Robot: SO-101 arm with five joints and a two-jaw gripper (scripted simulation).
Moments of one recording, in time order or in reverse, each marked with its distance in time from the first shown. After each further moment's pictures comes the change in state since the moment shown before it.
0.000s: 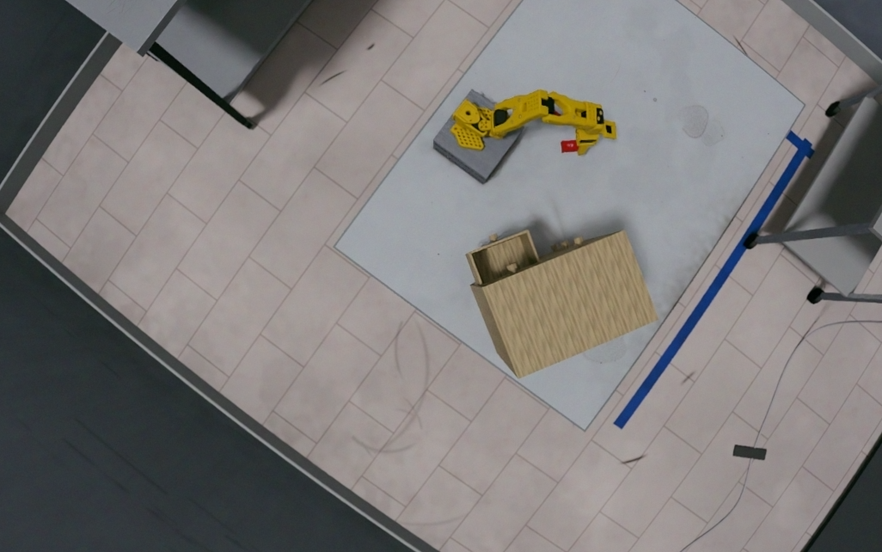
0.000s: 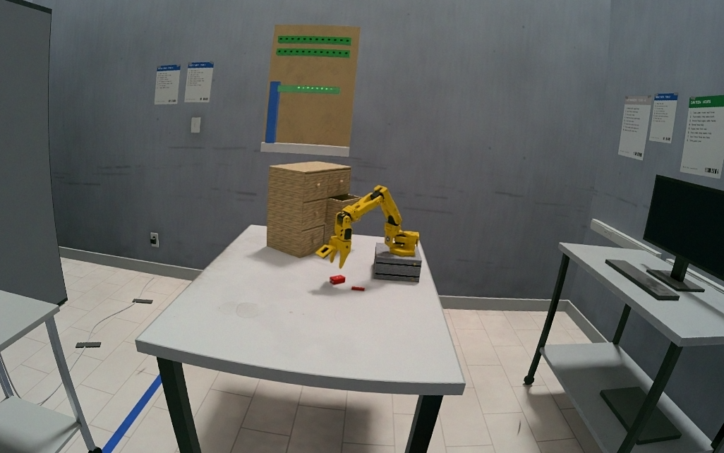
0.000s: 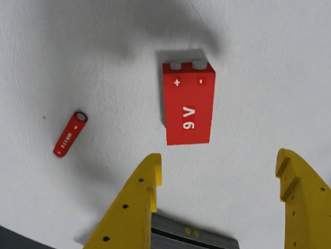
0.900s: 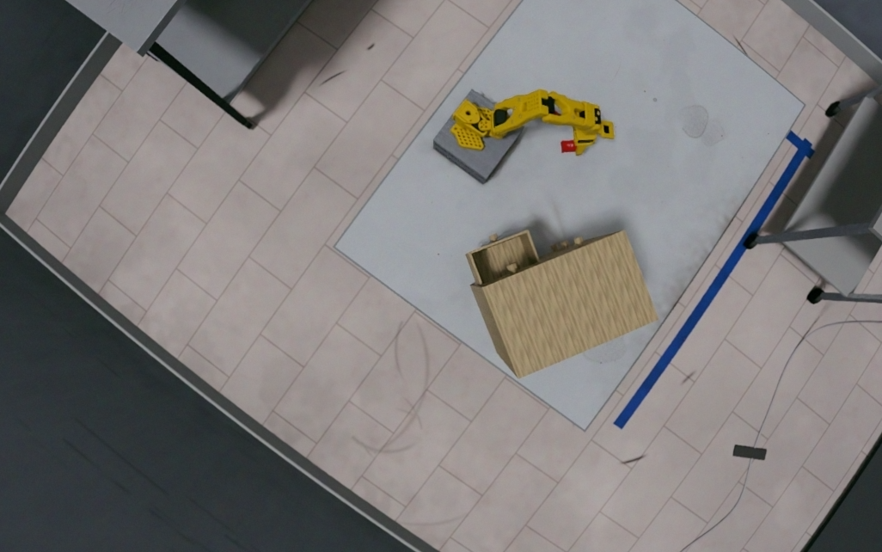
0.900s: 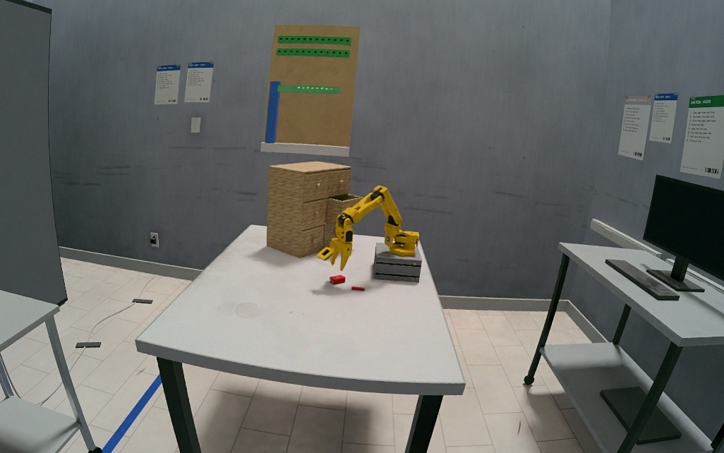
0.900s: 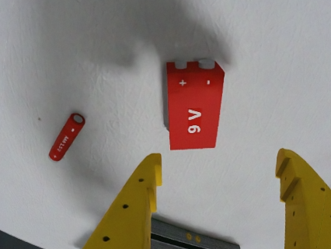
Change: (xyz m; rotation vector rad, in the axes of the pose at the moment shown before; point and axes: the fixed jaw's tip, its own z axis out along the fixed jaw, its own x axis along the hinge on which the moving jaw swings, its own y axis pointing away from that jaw) arm 0.003 0.002 0.007 0.000 0.000 -0.007
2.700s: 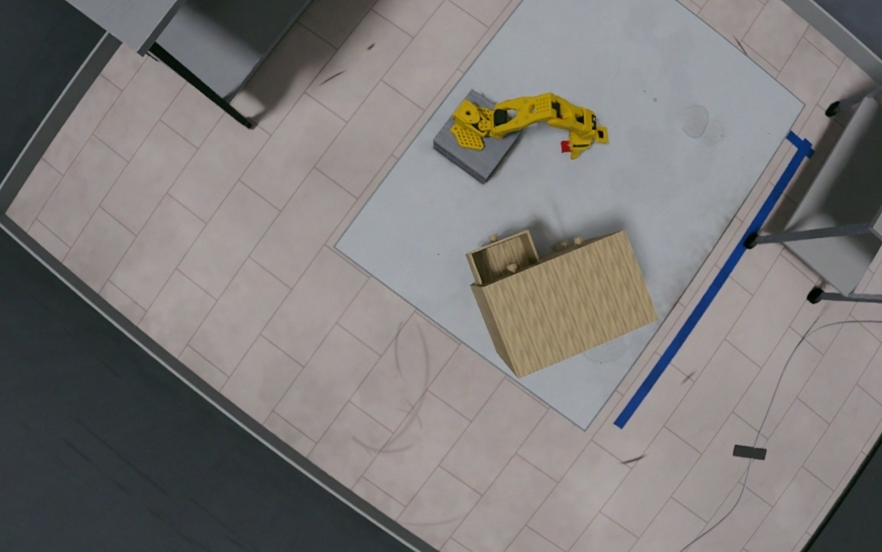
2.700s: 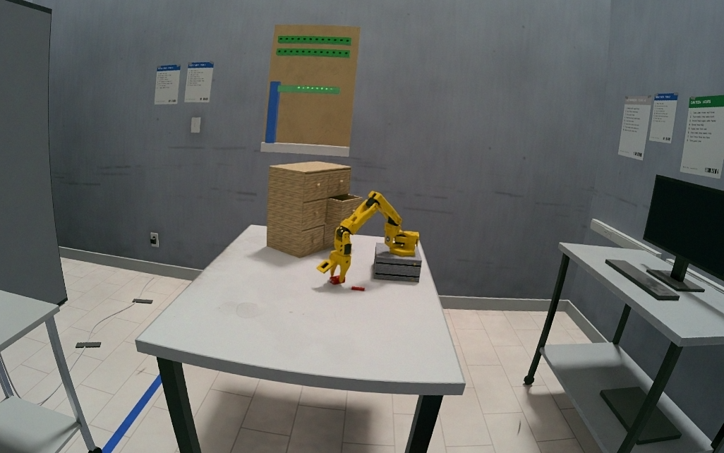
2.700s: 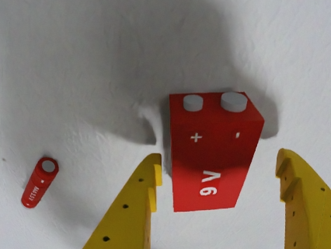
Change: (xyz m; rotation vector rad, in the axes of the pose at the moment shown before) arm 0.002 0.000 0.041 -0.001 0.023 0.000
